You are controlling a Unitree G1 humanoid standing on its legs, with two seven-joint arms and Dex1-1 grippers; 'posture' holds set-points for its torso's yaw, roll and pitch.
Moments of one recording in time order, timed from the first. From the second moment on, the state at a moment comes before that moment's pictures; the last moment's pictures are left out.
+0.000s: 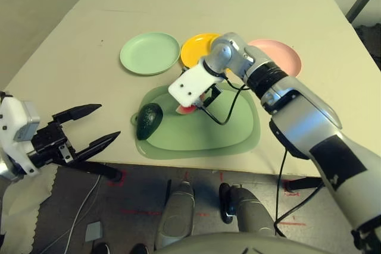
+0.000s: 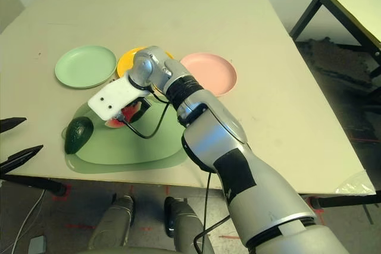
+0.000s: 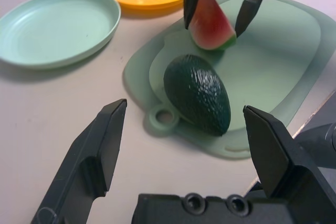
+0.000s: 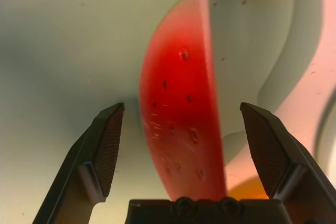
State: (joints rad) left arm 0.33 0.81 0.67 -0.28 -0.61 0.21 -1.11; right arm -1.42 -0.06 0.62 1.19 -0.50 -0.57 1.26
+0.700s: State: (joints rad) left arm 0.32 0.80 0.67 -0.32 -0.63 0.21 -1.09; right arm -1.43 -0.07 0.65 1.23 -0.58 -0.57 1.29
